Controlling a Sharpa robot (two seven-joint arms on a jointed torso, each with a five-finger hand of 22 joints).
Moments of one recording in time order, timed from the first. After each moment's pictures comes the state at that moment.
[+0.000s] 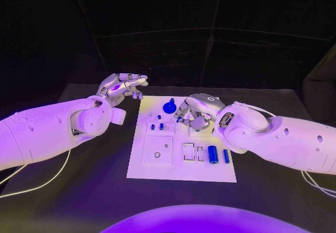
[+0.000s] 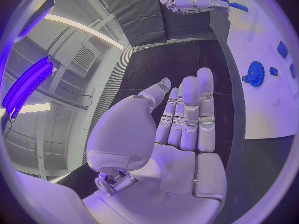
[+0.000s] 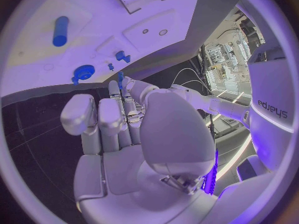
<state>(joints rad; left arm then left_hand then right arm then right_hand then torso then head) 1.25 -0.81 -0.15 1.38 0.05 -0.17 0.47 1.26 -0.04 0.37 -0.09 0.05 1.02 0.18 0.12 0.07 1.05 0.11 0.34 0.07 1.23 0.02 1.00 0.43 0.17 1.12 0.12 0.70 0.66 1.14 -0.76 -0.04 1.66 -1.60 -0.38 -0.12 1.40 -0.12 0.57 -0.02 0.10 1.16 0.13 0.07 0.08 1.26 0.06 0.07 0.06 1.47 -0.02 1.15 0.96 0.12 1.38 0.08 1.23 1.02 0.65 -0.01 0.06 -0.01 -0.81</state>
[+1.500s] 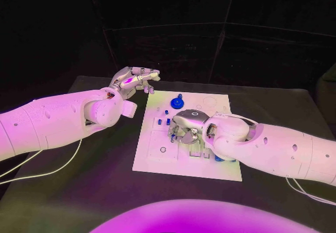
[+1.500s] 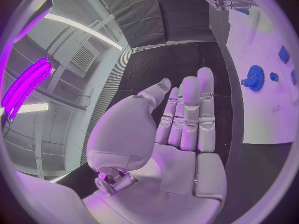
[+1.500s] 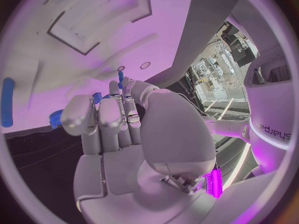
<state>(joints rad) 1.25 -0.79 -0.15 1.37 0.05 -0.17 0.45 1.25 -0.04 0.37 -0.08 0.05 1.02 0.18 0.12 0.07 1.05 0.11 0.34 0.07 1.23 0.02 1.00 0.43 0.17 1.13 0.12 0.70 0.65 1.07 -0.61 -0.06 1.56 -1.67 -0.18 -0.11 1.39 -0.12 0.57 -0.03 0.11 1.16 0.13 0.07 0.07 1.26 0.06 0.07 0.07 1.47 -0.02 1.15 0.96 0.12 1.38 0.08 1.23 1.03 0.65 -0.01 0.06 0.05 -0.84</state>
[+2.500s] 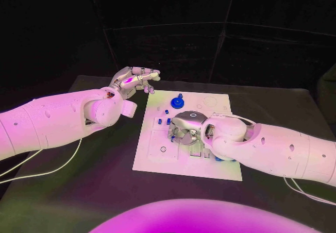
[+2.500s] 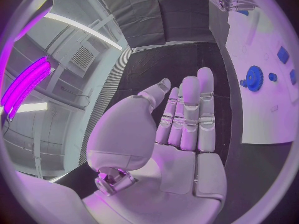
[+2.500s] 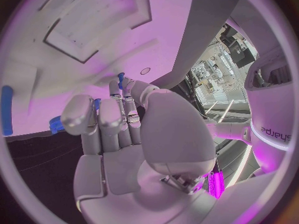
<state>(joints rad) 1.25 -0.79 -0.15 1.37 0.05 -0.16 0.45 1.25 -0.04 0.37 -0.08 0.05 1.02 0.18 0.12 0.07 1.05 0.11 0.35 0.07 1.23 0.02 1.00 0.43 0.17 1.13 0.12 0.70 0.65 1.07 -0.59 -0.06 1.55 -1.68 -0.14 -0.12 1.39 -0.12 0.57 -0.03 0.12 1.16 0.13 0.07 0.07 1.26 0.06 0.07 0.07 1.47 -0.02 1.15 0.96 0.12 1.38 0.08 1.23 1.03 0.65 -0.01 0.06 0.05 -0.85</state>
